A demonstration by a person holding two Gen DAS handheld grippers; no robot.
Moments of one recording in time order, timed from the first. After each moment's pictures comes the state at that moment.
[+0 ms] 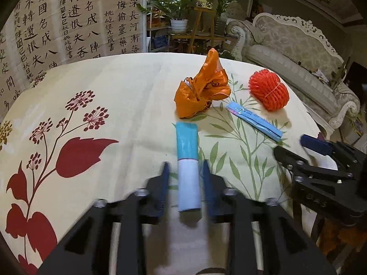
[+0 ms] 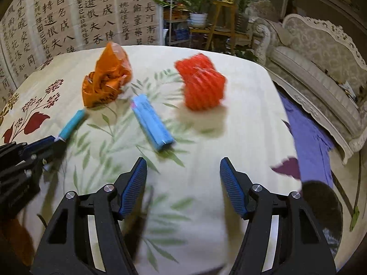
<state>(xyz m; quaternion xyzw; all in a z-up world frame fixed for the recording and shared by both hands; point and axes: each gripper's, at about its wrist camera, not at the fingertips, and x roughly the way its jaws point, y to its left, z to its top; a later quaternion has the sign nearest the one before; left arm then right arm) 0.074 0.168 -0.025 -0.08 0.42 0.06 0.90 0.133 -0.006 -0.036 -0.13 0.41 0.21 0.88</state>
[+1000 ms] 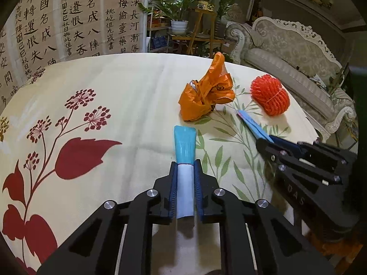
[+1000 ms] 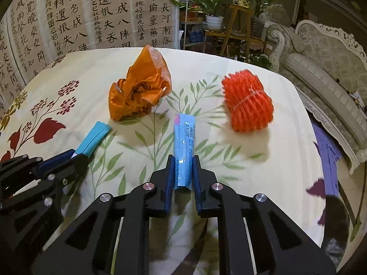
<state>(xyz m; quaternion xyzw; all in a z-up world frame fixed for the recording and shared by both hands) 0.070 0.178 -0.026 -0.10 0.41 0.05 0.90 0.123 0.024 -0.034 -0.13 0.41 0.24 0.87</state>
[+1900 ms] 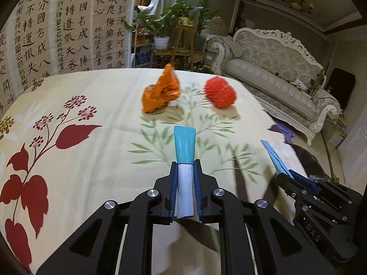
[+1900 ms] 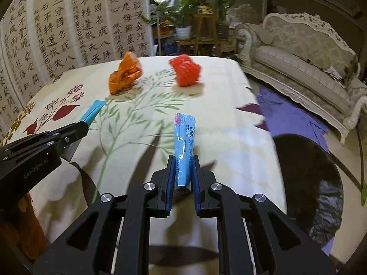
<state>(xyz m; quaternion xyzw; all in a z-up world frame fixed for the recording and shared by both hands) 0.007 0.111 0.000 -0.09 0.36 0.01 0.93 0.019 -0.089 -0.016 -0.05 0.38 0.17 0.91</state>
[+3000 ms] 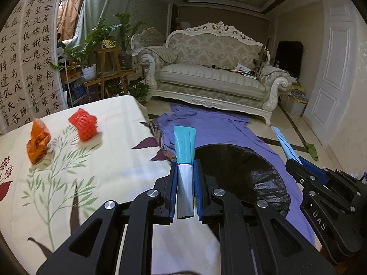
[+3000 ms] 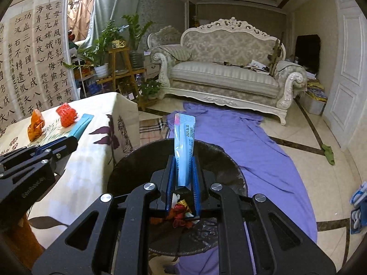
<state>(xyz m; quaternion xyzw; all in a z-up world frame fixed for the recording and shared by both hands) 0.039 -0.085 0.014 0.01 0.31 -0.14 0.94 0.005 -0.273 -0.002 0.01 0.29 -0.04 0.96</state>
